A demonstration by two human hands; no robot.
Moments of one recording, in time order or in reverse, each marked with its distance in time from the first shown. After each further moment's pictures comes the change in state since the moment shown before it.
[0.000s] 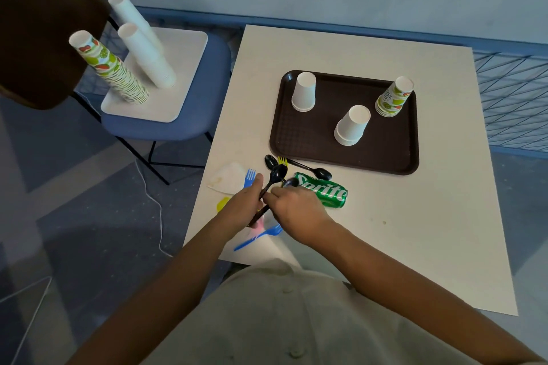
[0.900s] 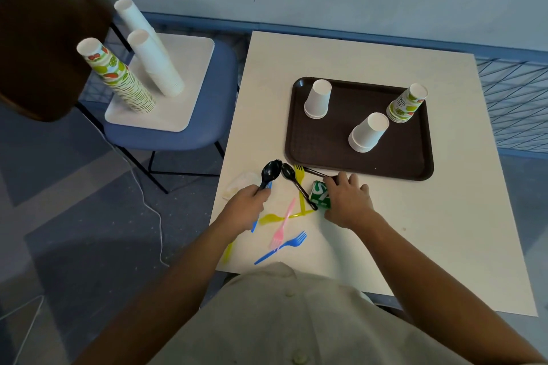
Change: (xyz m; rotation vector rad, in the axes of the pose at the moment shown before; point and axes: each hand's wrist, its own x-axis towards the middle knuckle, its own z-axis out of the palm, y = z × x) left_hand 0.029 -0.021 -0.057 -0.082 -0.062 0.129; right_hand 0.010 0.061 0.030 -0.034 -0.468 0.619
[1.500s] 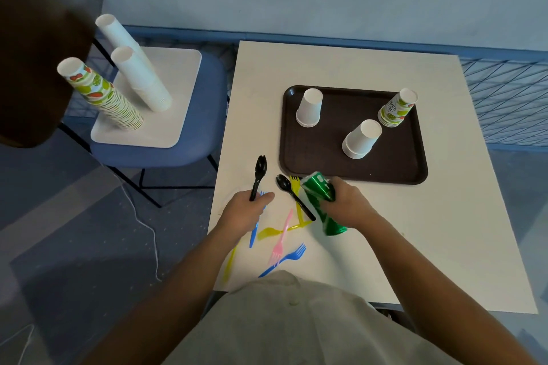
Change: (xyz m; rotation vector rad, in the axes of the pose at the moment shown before) left_hand 0.018 0.022 0.001 -0.097 0.029 0.006; right_hand -0.003 0.001 -0.033 0.682 -0.007 0.141
